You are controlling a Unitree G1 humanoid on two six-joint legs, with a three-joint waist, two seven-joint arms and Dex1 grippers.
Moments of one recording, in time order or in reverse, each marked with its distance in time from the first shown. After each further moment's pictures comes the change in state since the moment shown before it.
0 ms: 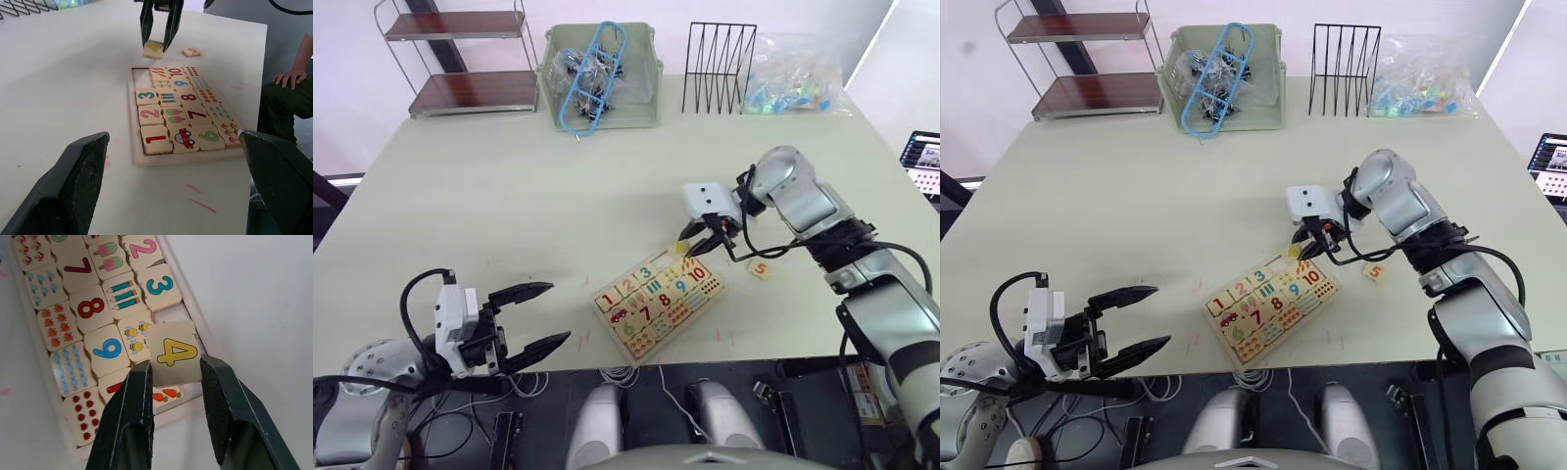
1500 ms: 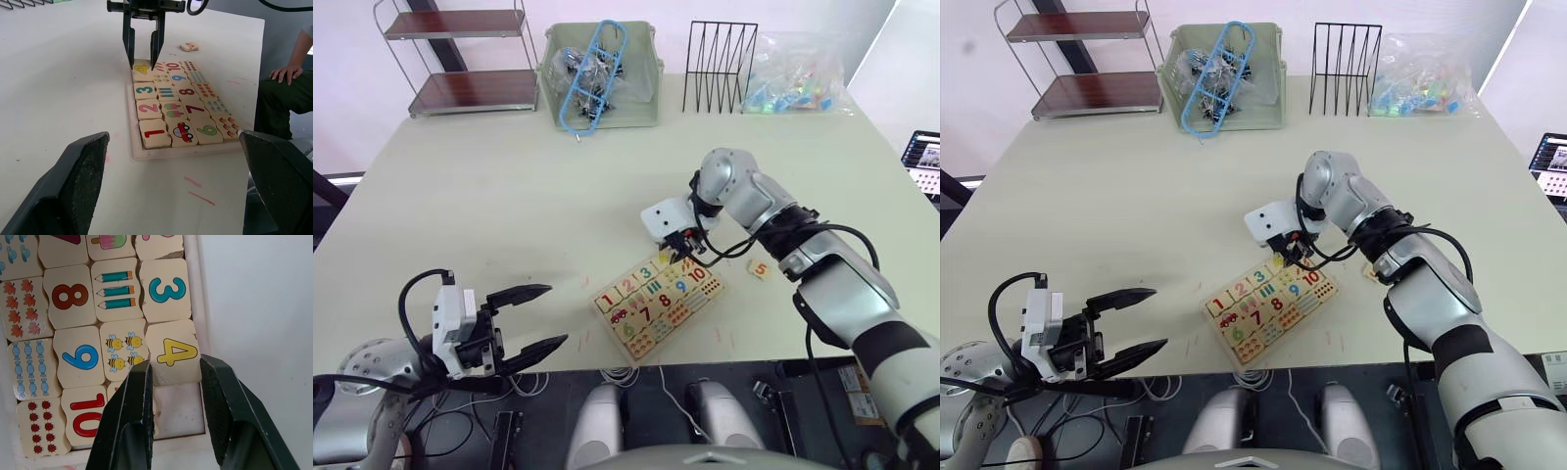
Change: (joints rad) left arm 0.004 0.020 0.002 0.015 -0.001 0.000 -0.019; right arm -0.120 0.191 0.097 0.207 -0.216 -0.192 0.025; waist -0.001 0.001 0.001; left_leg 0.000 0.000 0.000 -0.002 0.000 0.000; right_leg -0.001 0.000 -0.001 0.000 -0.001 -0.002
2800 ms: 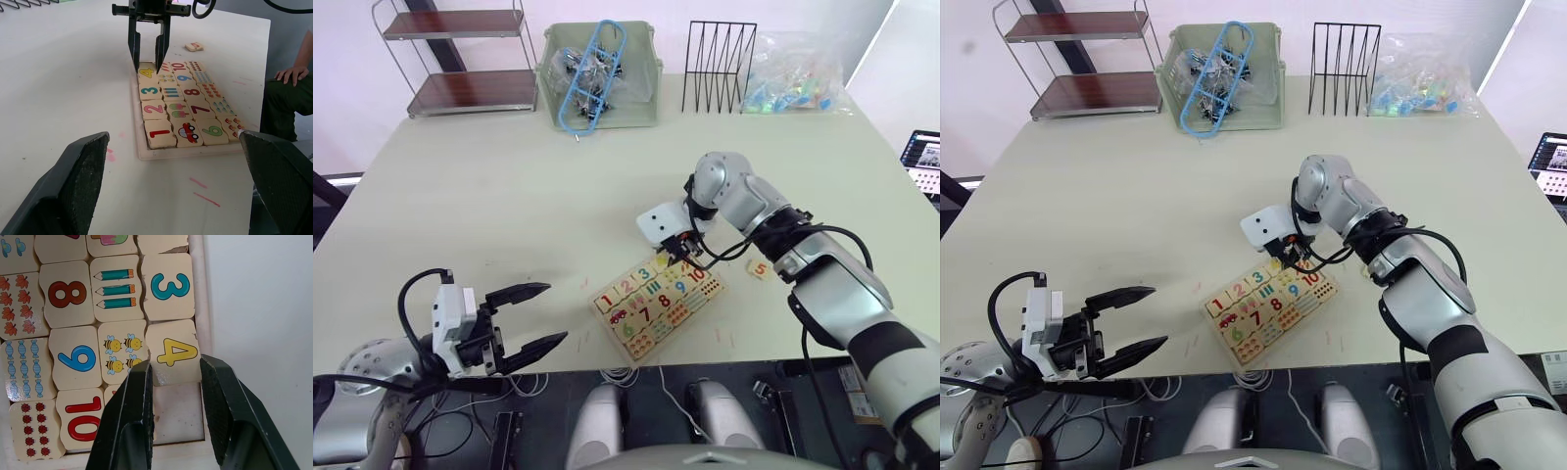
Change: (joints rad) left arm 0.002 0.000 0.000 -0.006 -0.001 0.002 0.021; right arm 0.000 0.019 0.001 0.030 -0.026 -0.042 -0.005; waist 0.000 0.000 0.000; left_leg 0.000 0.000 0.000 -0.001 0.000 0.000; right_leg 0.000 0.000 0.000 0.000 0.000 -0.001
